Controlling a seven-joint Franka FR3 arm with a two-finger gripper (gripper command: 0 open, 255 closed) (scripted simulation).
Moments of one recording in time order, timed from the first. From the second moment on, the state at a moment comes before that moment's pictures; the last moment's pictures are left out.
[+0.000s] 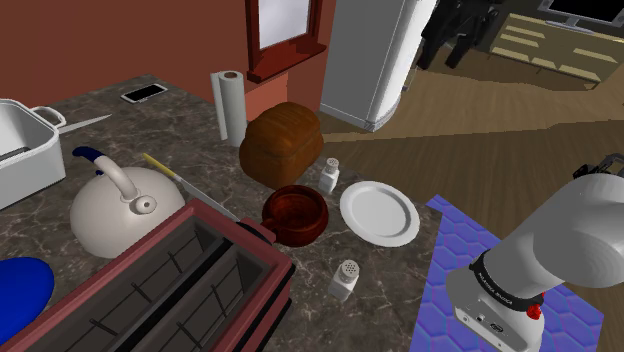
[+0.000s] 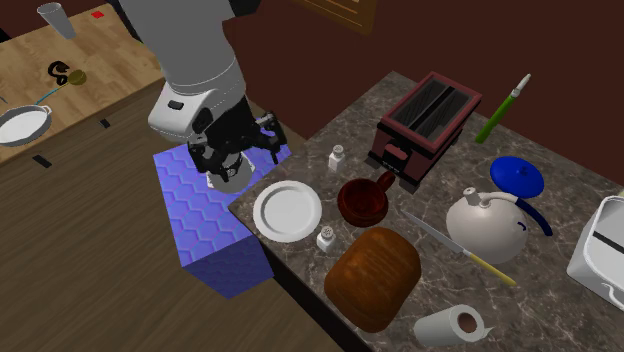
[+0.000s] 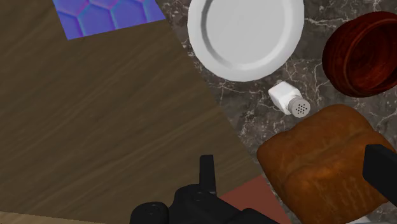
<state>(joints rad) -0.01 -0.74 0.04 -2.26 0.11 1.62 0.14</state>
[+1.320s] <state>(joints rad) 0.01 -0.30 0.30 -2.37 0.10 2.08 0.42</state>
